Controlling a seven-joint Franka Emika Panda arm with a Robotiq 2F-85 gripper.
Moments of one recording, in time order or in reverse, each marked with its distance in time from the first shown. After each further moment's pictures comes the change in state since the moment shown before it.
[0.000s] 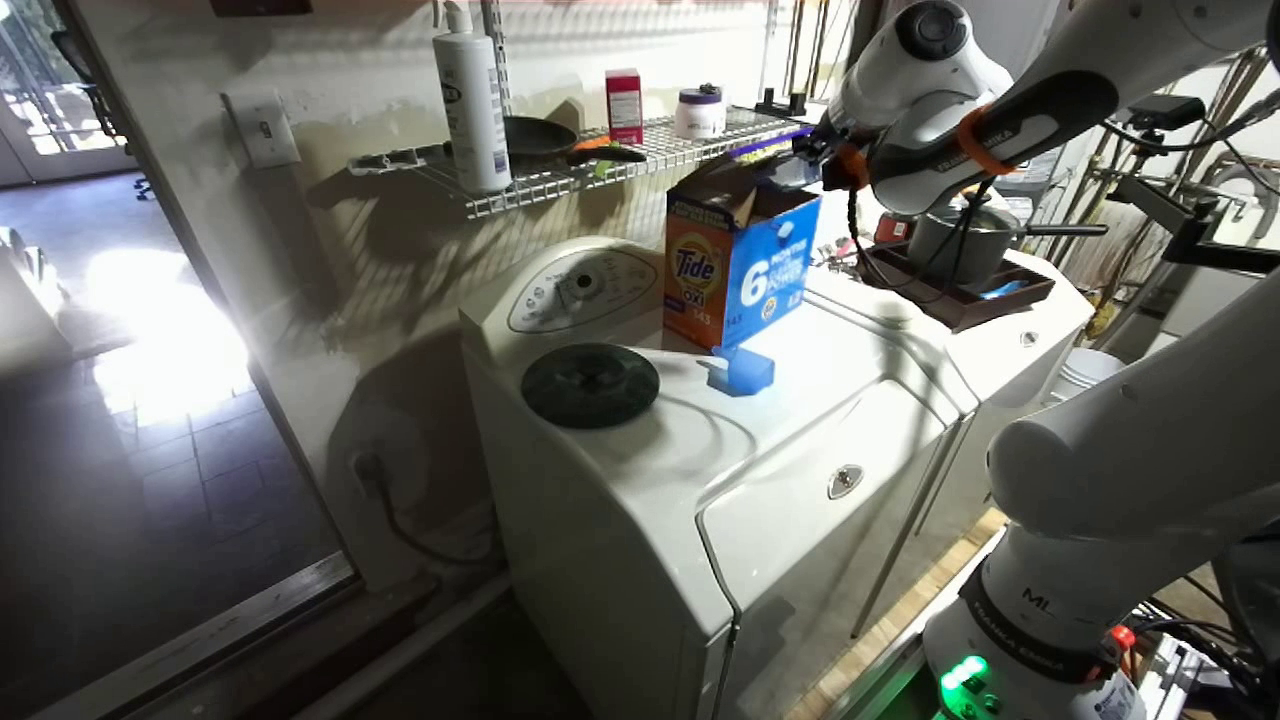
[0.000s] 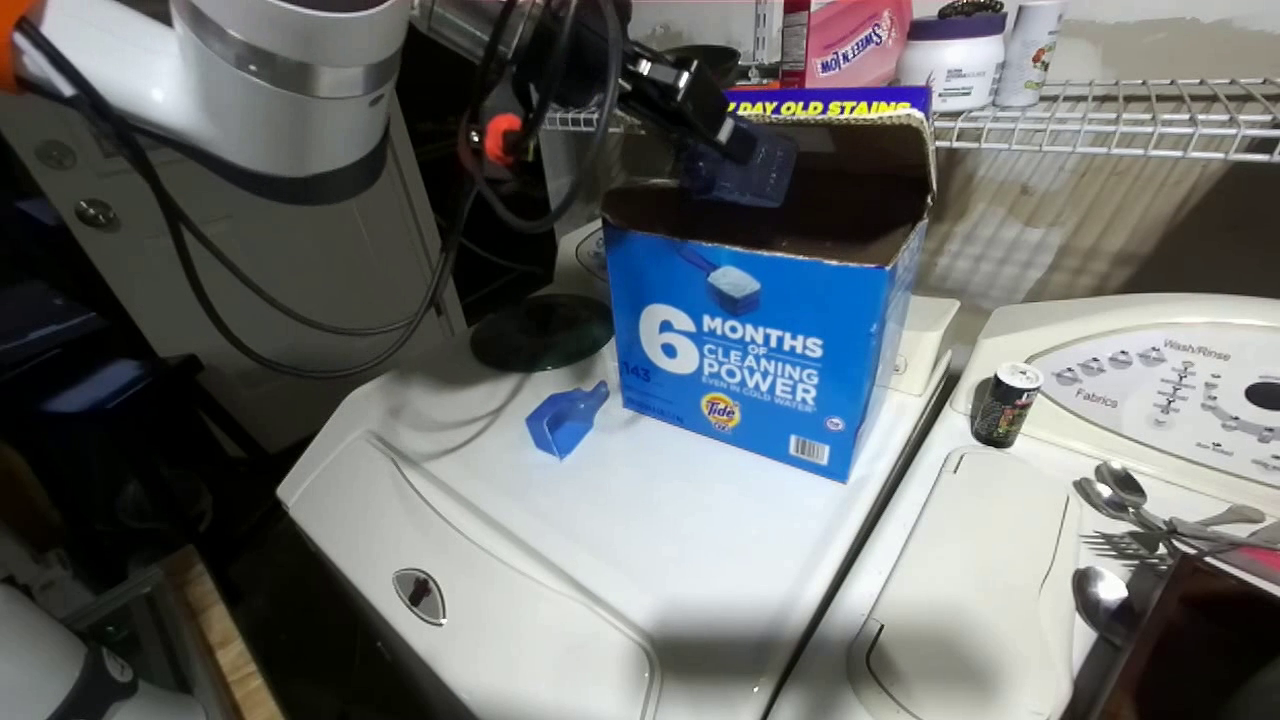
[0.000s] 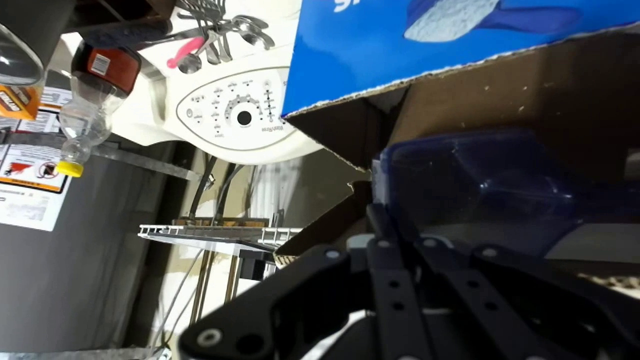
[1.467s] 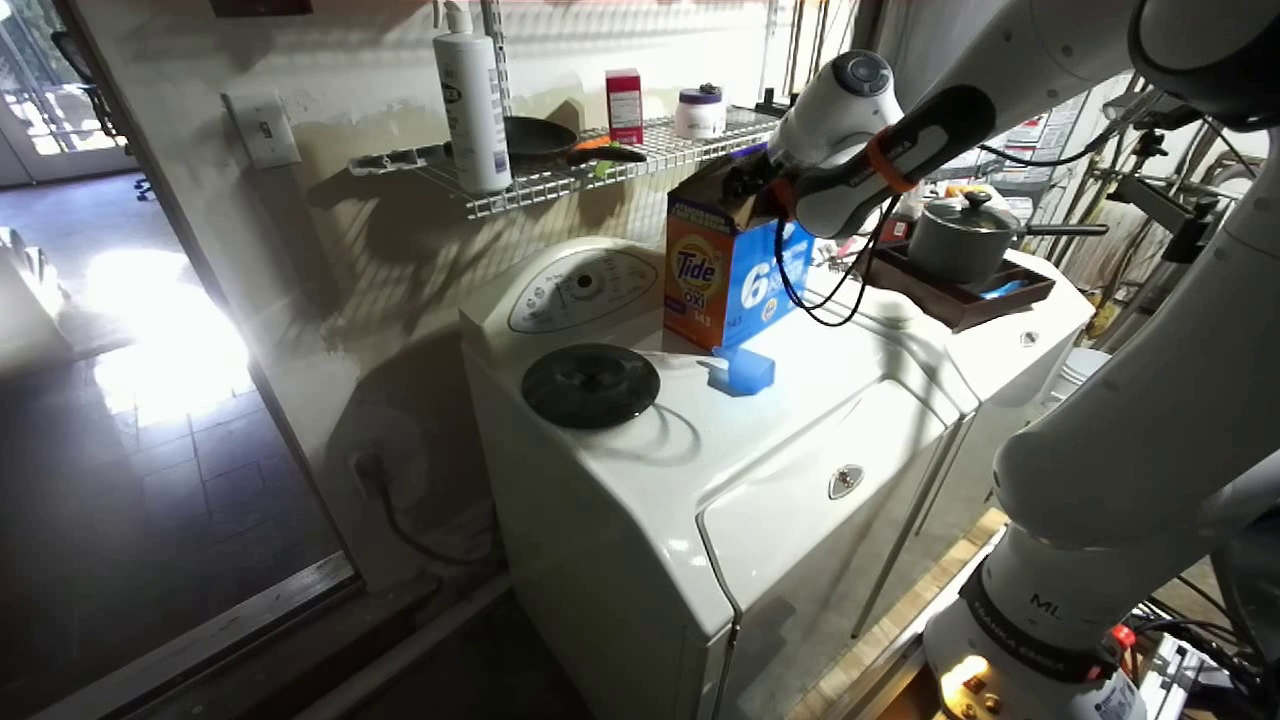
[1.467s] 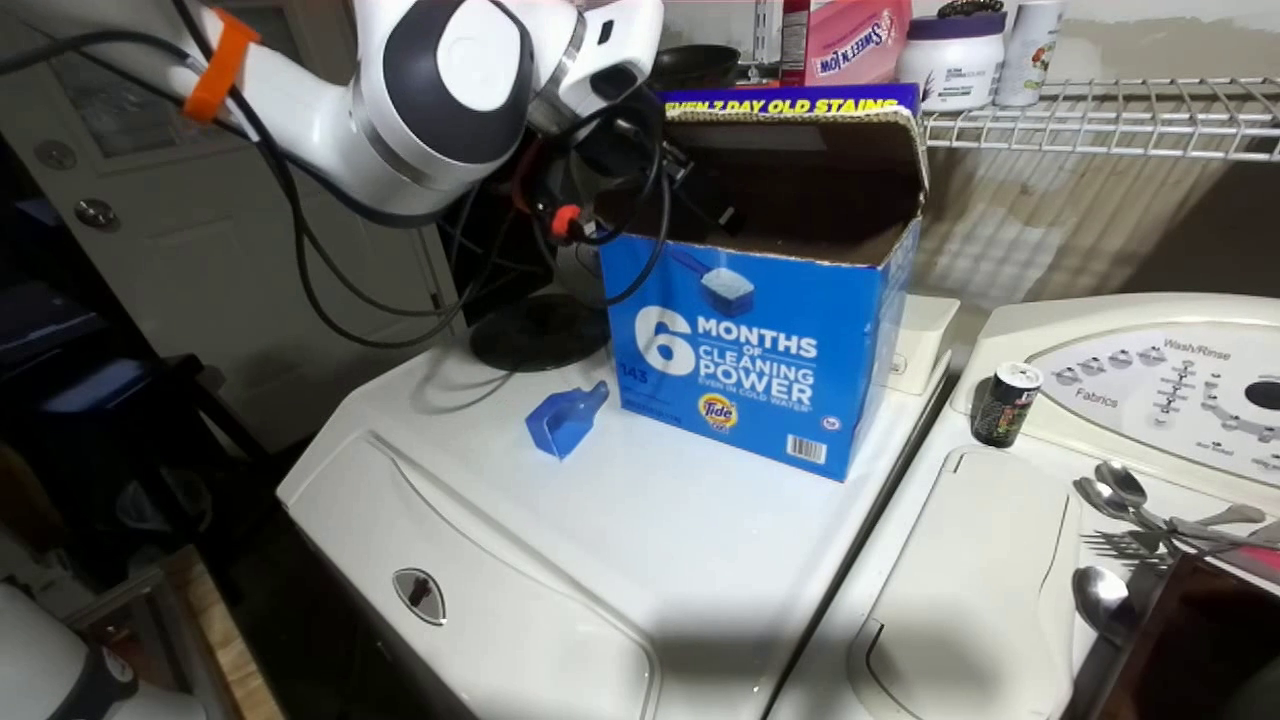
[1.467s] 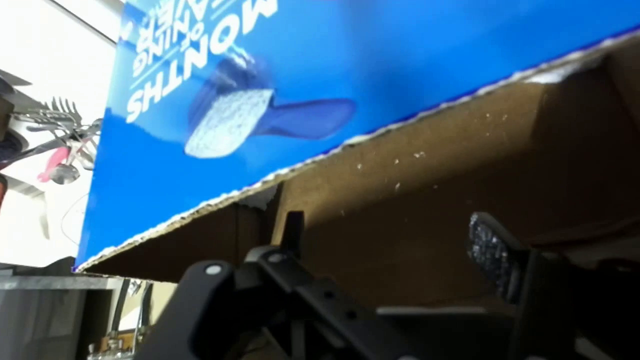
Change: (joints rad) arm 0.140 0.230 0.005 0.075 0.337 0.036 -0.083
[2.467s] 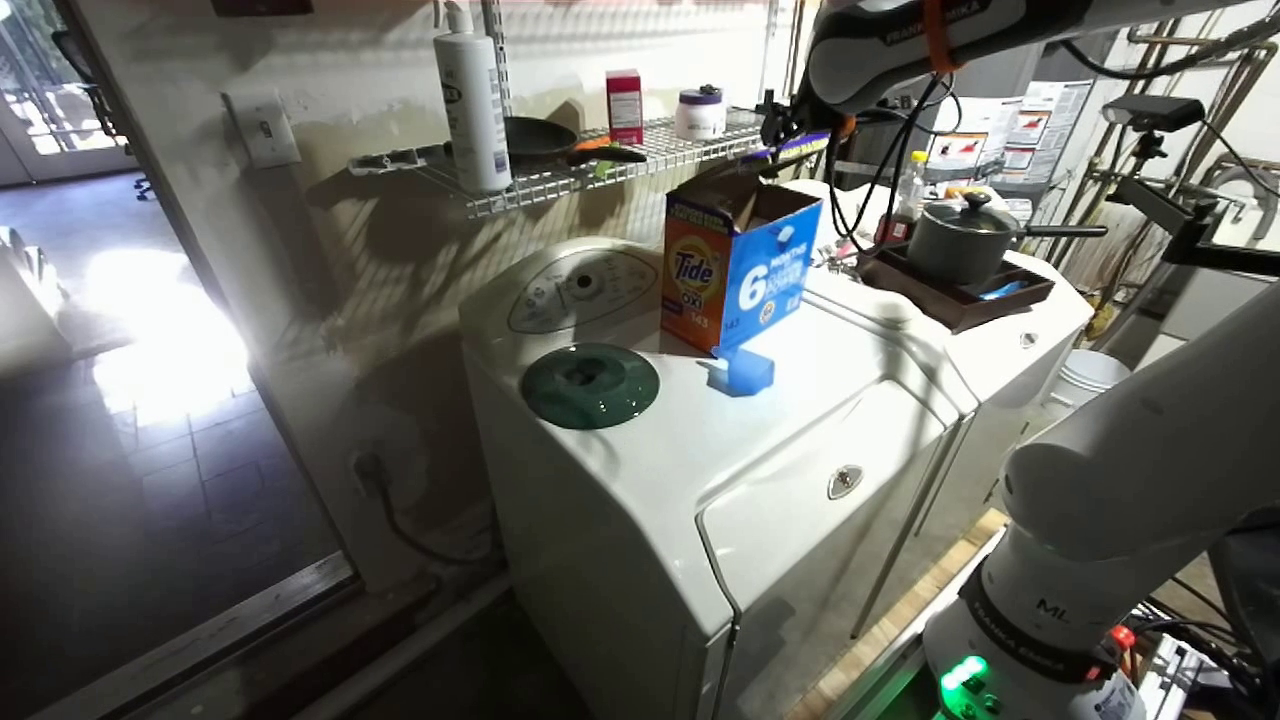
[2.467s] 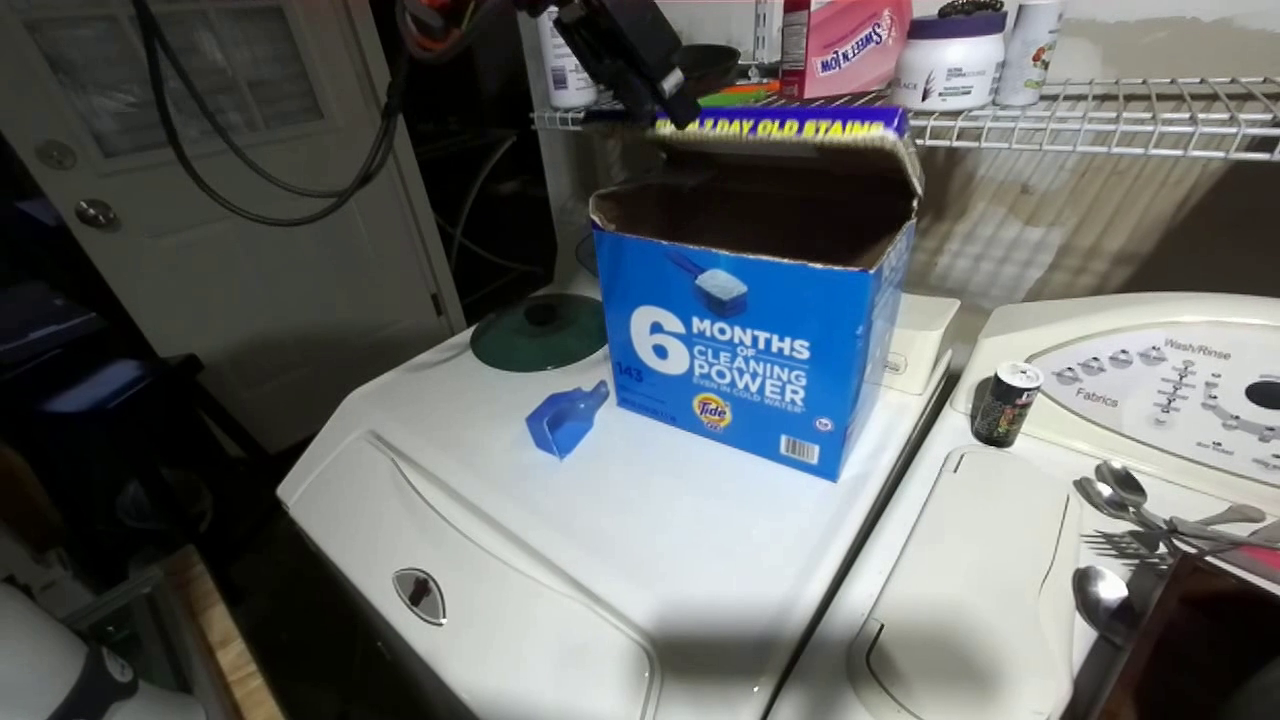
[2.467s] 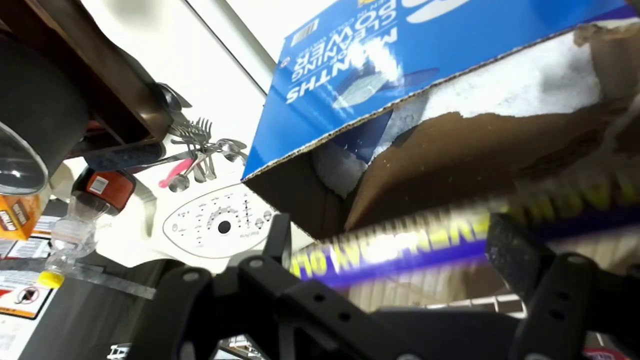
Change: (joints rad) arm 0.098 -0.248 -0.040 0.134 0.225 -0.647 -0.315
